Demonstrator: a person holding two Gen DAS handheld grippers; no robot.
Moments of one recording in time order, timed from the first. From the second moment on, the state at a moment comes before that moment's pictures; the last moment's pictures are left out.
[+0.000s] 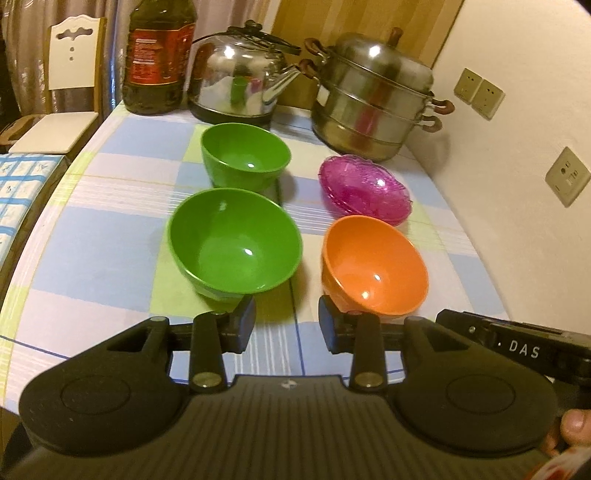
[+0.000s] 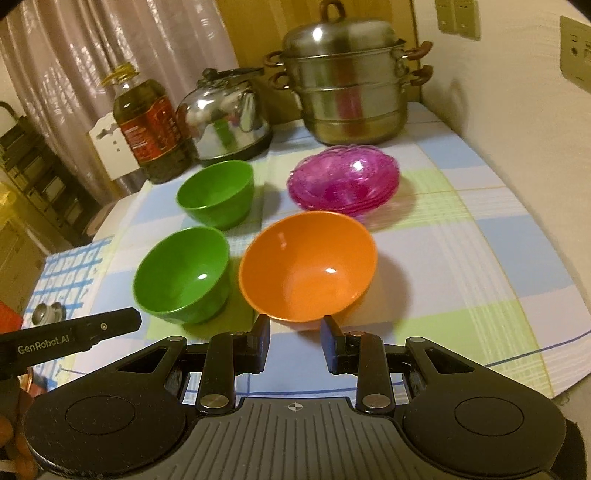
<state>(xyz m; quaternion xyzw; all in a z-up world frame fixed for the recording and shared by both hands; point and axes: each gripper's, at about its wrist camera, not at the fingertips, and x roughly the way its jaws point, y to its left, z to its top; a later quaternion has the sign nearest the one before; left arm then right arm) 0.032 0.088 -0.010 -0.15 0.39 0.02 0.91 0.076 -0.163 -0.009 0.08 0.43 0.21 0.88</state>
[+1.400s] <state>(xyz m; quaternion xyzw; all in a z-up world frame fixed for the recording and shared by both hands) 0.118 0.200 -0.057 -0.13 0.43 0.03 0.90 0.124 -0.045 -0.063 0.13 0.46 0.22 0.85</state>
